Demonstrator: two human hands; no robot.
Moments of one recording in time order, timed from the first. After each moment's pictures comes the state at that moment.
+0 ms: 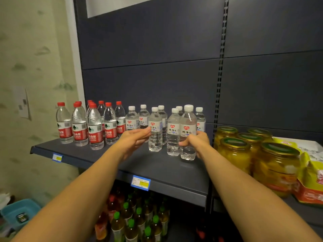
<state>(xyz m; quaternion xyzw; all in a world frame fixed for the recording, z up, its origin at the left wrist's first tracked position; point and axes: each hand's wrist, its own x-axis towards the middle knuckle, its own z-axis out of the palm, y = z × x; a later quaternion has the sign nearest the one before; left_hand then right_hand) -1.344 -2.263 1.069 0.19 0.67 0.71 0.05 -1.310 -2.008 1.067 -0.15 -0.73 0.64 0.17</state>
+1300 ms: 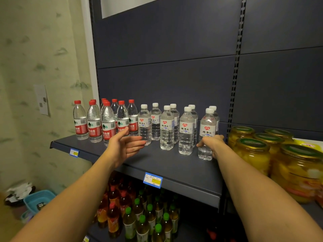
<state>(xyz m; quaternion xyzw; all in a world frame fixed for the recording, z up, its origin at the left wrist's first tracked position) -1.337 -2.331 1.045 0.10 0.63 0.77 0.07 -1.342 -1.990 1.055 -0.29 -0.75 0.58 0.14</state>
